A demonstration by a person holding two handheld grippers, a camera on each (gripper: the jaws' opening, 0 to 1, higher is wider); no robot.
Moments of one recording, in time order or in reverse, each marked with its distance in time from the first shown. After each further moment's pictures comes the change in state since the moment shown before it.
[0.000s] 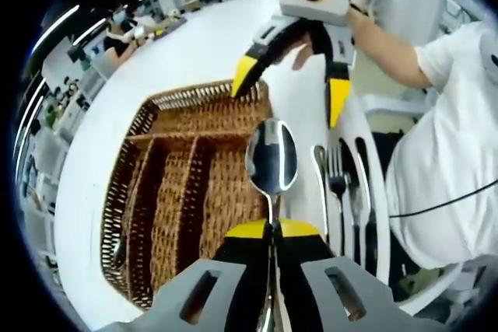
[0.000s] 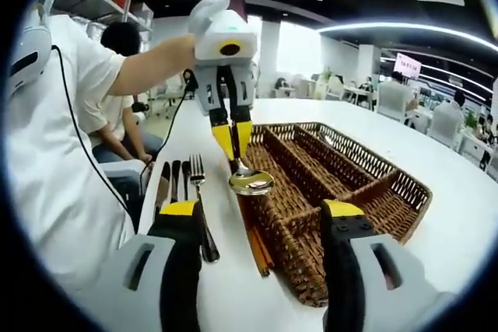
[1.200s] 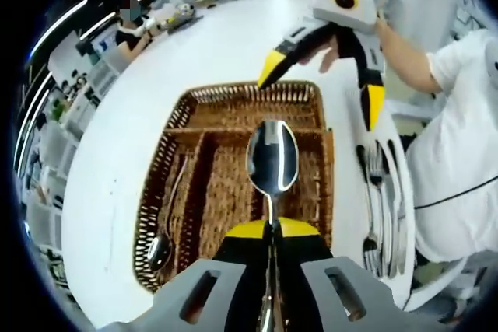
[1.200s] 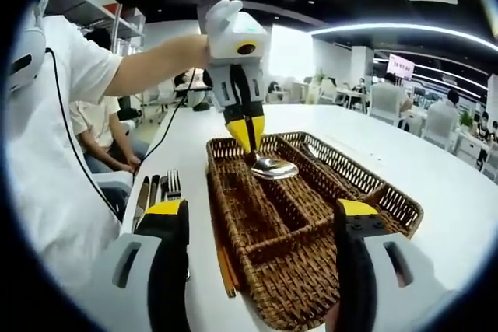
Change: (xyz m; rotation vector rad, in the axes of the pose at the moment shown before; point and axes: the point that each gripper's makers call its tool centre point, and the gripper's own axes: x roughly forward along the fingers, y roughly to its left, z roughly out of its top) left arm -0.015 0.075 0.001 -0.028 0.012 0.034; right arm 0.017 -0.036 0.017 0.017 -0.014 -0.025
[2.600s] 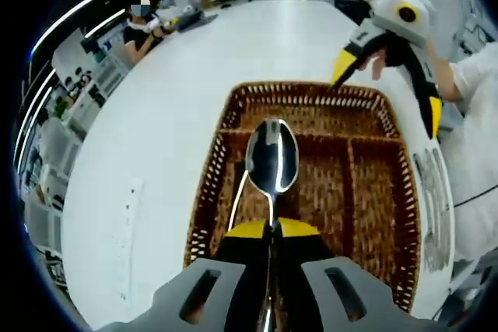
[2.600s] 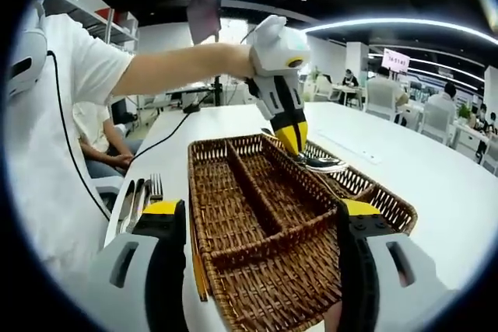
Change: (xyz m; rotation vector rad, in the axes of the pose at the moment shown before) left arm 0.040 0.103 0.010 -0.020 -0.027 0.005; right arm 0.010 -0.033 -0.001 0.041 0.002 -0.015
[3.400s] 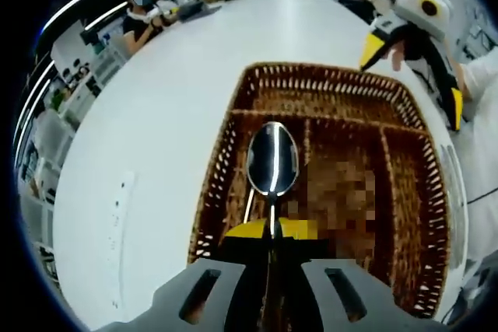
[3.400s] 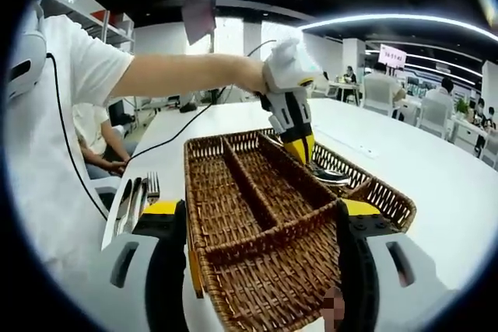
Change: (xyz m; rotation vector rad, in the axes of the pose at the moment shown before) left arm 0.035 0.019 -0.012 -0.025 0.014 -0.020; right arm 0.000 -0.004 -0.007 0.018 0.011 -0.010
